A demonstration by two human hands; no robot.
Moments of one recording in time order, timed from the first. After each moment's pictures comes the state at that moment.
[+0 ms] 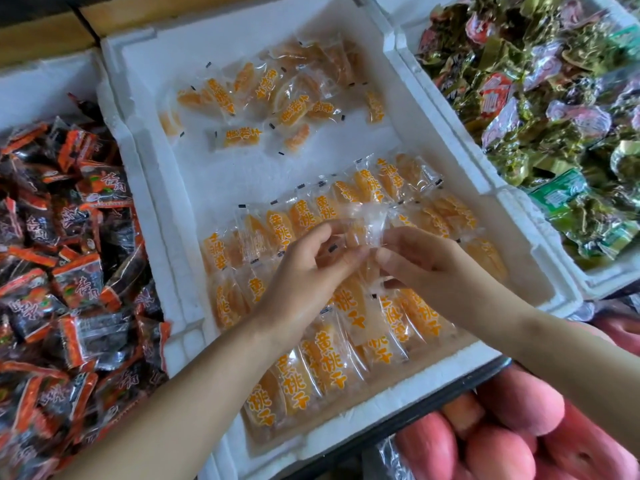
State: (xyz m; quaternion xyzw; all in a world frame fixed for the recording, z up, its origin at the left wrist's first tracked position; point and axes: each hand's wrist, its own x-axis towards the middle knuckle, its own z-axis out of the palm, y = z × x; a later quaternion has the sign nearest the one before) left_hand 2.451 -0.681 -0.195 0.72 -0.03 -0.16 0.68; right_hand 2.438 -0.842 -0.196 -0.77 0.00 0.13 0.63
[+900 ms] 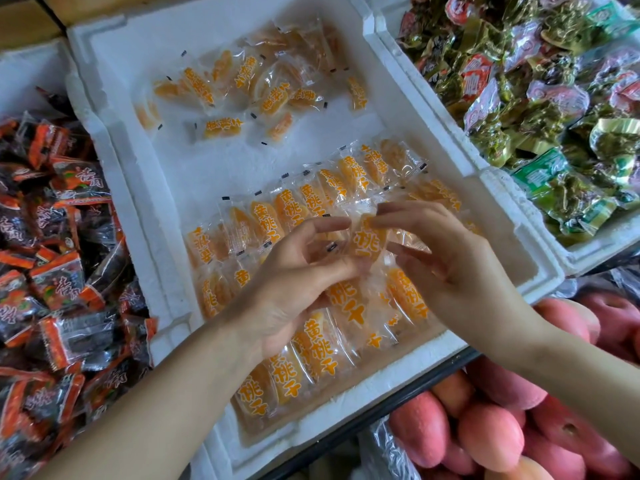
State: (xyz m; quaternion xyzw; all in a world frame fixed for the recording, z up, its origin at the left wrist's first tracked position) left_hand 2.439 -0.684 -0.176 0.65 0.07 -0.27 0.71; right_hand 2.412 -0.855 -0.191 -0.83 -0.12 -0.04 0.55
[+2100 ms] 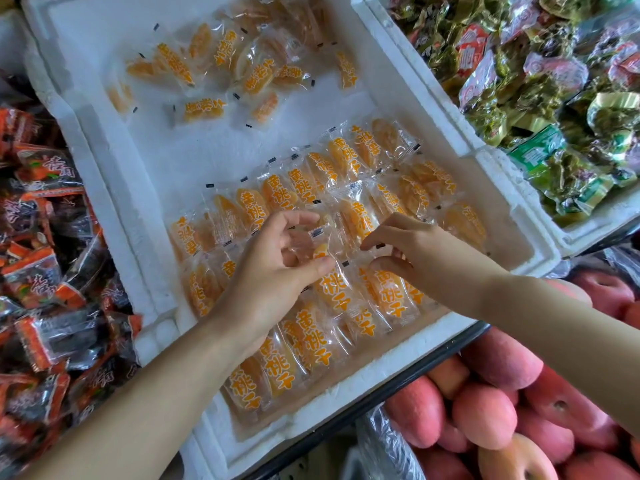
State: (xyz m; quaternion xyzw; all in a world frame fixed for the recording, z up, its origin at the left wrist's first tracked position) left_hand 2.439 -0.667 -0.201 0.74 0.02 -0.20 0.64; right_hand 2.438 -0.874 -0.228 -0.95 -0.17 0.09 0.25
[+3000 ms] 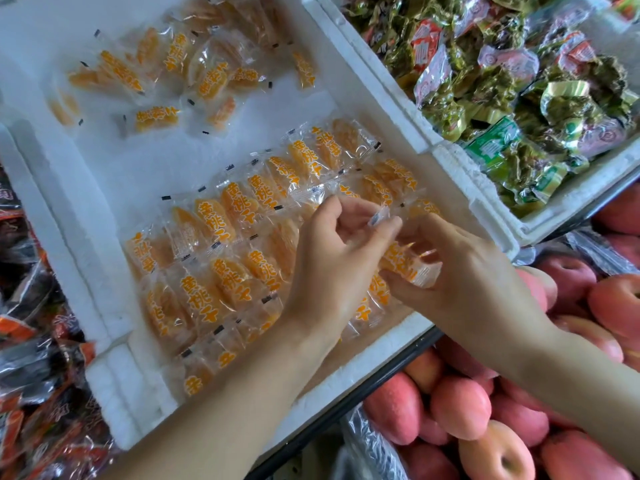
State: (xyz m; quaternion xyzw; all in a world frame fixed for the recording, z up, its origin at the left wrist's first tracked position) left_hand 2.434 -0.765 -0.196 0.71 0.00 -0.11 0.69; right_hand 2.388 -0.895 -0.203 -0.94 -0.01 -0.08 0.32
